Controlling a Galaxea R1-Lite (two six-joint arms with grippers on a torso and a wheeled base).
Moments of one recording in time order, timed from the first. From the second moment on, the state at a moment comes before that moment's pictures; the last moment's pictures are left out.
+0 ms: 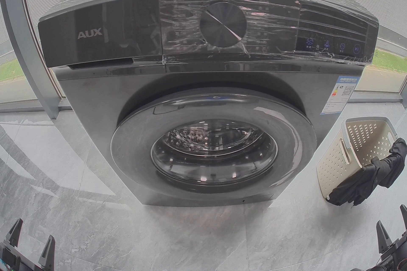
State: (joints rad) left arm 0.00 0.02 -0.02 0.00 -0.01 -0.02; right arm 0.01 0.02 -0.02 -0.01 0.01 0.00
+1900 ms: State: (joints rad) left arm 0.00 0.02 -0.02 0.00 -0.01 -0.01; right arm 0.28 1.34 -0.52 -0.53 0.45 0.03
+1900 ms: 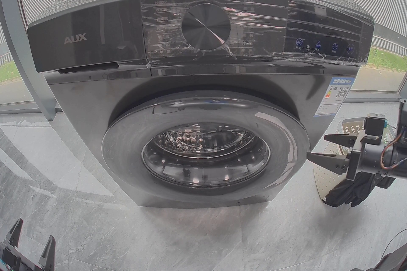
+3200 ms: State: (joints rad) left arm 0.00 0.02 -0.02 0.00 -0.01 -0.01; right arm 0.37 1.51 -0.46 -0.71 0.41 0.03
